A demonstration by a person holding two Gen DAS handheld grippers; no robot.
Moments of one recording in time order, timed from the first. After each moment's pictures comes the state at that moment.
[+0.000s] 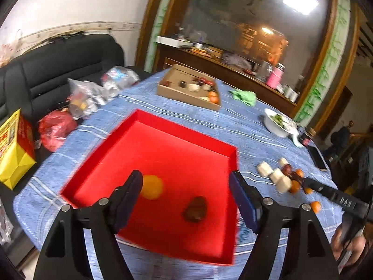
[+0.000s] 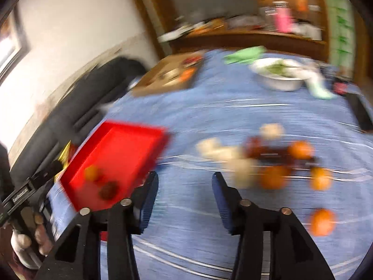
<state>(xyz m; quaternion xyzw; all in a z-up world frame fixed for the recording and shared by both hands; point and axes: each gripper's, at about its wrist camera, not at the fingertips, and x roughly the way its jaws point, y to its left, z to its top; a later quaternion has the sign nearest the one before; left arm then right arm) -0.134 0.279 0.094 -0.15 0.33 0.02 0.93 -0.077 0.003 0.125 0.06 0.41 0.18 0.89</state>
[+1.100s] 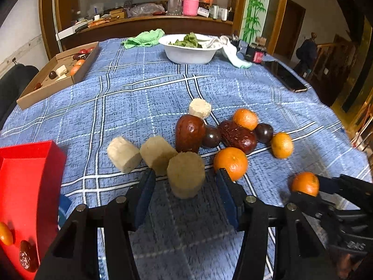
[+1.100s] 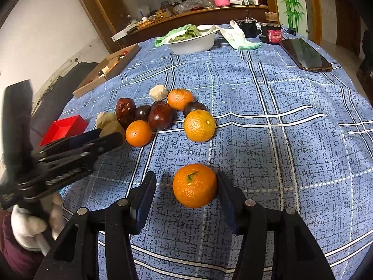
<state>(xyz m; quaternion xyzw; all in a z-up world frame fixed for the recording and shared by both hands) -0.003 0.036 0.016 0.04 0.43 -0.13 0.89 -0.083 -0.123 0.056 0.09 0.45 0.12 0.88</state>
